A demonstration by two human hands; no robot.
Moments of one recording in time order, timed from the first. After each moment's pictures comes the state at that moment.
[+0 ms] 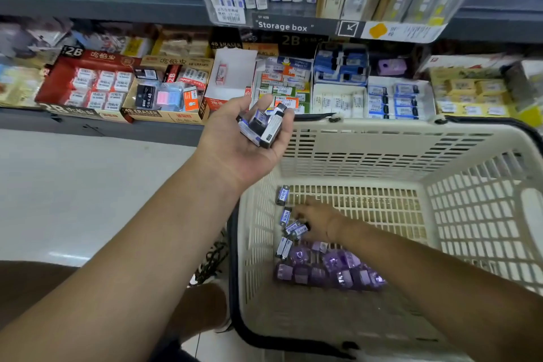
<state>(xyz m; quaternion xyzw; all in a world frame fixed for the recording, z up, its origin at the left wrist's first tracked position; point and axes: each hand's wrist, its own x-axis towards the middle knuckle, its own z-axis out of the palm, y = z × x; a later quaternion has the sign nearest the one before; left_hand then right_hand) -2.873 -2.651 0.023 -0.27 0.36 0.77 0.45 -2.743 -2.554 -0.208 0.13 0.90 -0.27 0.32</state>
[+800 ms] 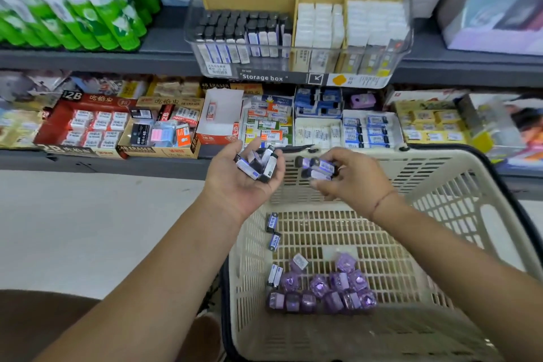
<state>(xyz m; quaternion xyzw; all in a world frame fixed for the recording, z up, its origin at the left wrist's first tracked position) -2.867 -2.644 0.009 -0.28 0.33 0.77 0.46 -2.739 -2.508 -0.027 0.31 0.82 -0.47 -0.04</state>
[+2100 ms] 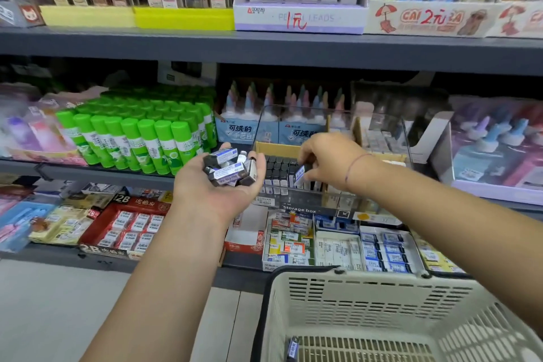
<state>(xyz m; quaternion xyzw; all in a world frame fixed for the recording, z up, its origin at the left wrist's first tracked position) -2.959 -2.653 0.162 -0.17 0.22 0.89 0.35 -2.893 -2.482 0.159 0.14 0.99 -0.08 -0.04</state>
